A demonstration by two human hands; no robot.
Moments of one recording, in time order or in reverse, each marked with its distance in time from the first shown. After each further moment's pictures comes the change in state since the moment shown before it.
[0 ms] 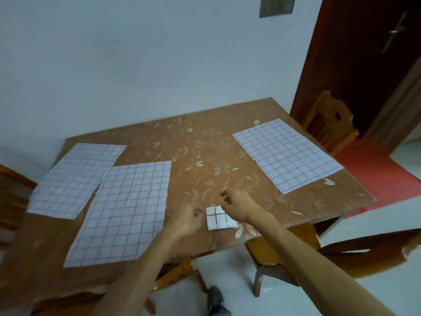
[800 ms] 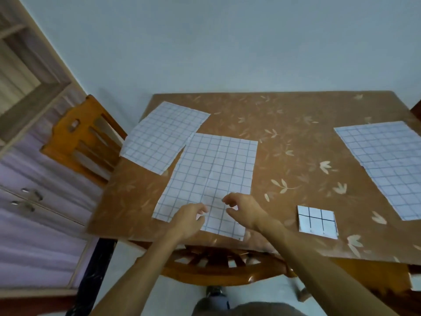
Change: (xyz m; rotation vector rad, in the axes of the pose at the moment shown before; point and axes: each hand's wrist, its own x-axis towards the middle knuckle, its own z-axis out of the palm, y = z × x) left_hand -0.072 -0.271 -0.087 -0.021 0.105 -0.190; right_hand 0.083 -0.181 0.197 -0.113 -0.218 -0.330
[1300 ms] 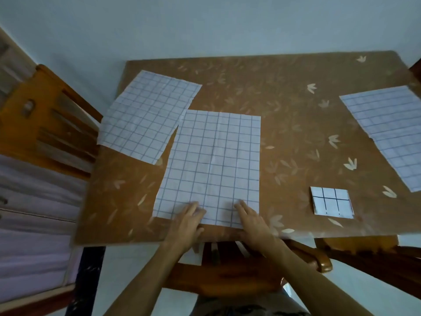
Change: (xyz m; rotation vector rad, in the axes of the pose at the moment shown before) left_hand 0.028 -0.093 0.043 0.308 -0.116 0.176; right_hand 0.013 0.023 0.106 -0.173 -0.124 0.271
